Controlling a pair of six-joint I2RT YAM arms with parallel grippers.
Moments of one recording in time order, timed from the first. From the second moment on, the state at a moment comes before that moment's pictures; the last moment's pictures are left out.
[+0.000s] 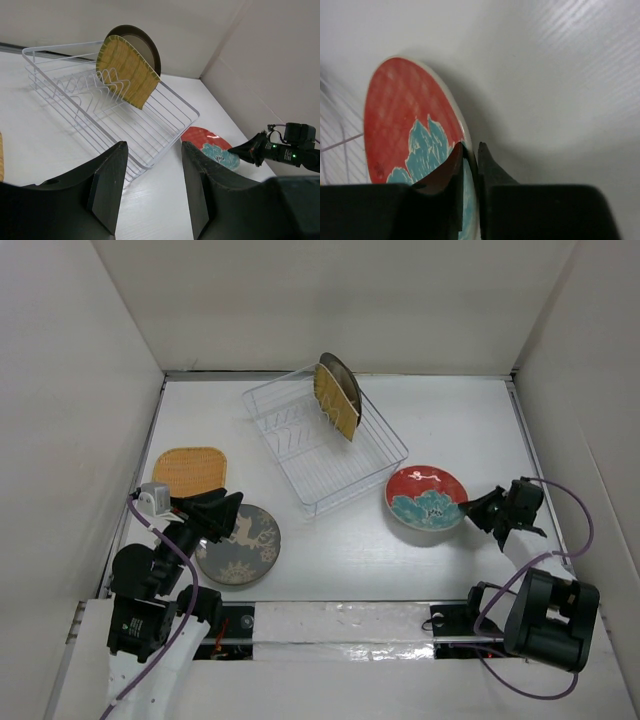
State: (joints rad) left arm -0.26 0.15 0.66 -0.39 0.18 -0.50; right arm -0.33 1.10 0.36 -0.04 -0.24 0.69
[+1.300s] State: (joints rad) left arm -0.26 0.18 0.66 -0.39 0.18 -0.50; right arm -0.42 1.31 0.26 0.54 -0.26 0.96
